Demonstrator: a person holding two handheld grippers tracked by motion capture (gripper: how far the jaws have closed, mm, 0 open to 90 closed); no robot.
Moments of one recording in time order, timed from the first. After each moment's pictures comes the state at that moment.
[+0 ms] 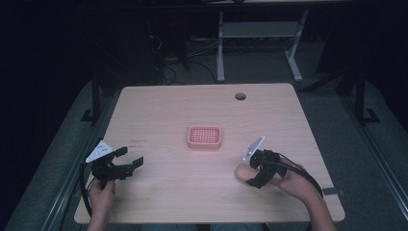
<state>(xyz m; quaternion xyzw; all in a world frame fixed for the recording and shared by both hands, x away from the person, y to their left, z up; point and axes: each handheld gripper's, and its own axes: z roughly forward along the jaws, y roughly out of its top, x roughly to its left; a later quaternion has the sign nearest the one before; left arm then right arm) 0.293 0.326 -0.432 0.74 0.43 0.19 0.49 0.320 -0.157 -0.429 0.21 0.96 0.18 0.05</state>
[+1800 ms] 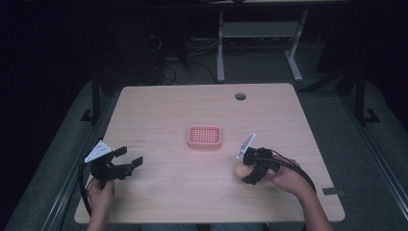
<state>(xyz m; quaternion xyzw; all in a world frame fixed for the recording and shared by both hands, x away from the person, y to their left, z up) 0.293 0.328 -0.432 0.73 0.43 0.19 0.49 0.332 -0.139 -0.429 0.19 0.97 0.15 0.03</state>
